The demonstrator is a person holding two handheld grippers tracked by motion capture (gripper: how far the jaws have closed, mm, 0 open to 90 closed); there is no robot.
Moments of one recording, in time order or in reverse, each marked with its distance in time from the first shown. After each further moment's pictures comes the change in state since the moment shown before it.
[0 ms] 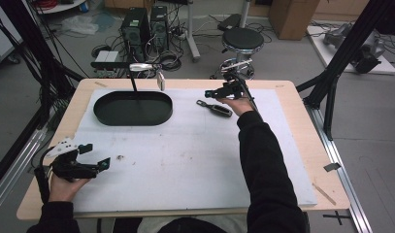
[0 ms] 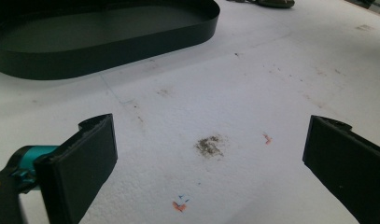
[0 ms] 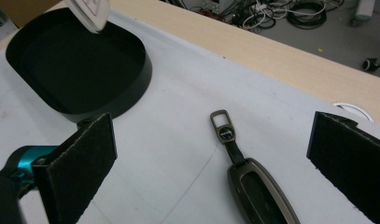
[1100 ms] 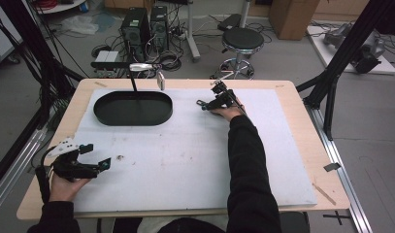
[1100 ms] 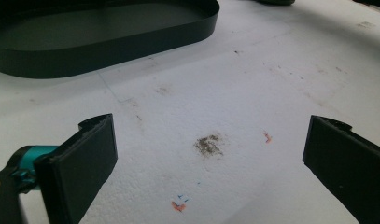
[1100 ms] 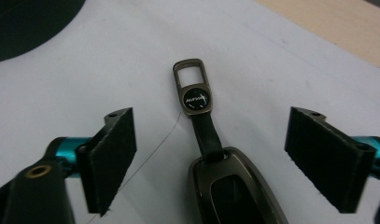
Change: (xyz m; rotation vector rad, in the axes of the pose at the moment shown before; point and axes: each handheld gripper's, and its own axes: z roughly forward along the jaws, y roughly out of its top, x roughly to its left) left arm 0.000 0.000 0.002 0.007 -0.002 -0.003; right arm -0.024 -0.032 0.081 0.172 -0.057 -0.112
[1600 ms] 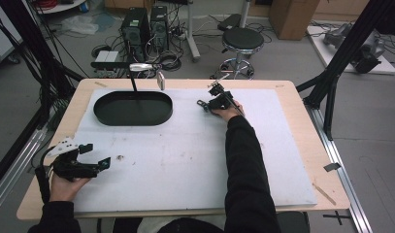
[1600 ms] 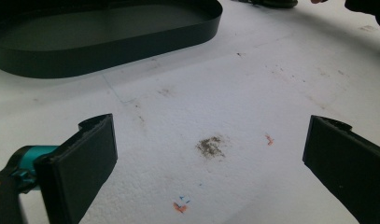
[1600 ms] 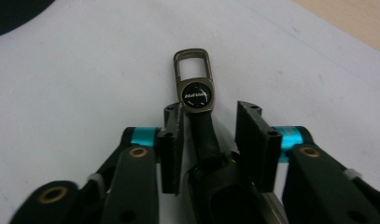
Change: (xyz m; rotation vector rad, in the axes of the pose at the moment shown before) left arm 0.000 0.000 -0.001 -0.005 0.010 -0.006; right arm 0.002 0.000 0.011 0.041 -0.019 -0.031
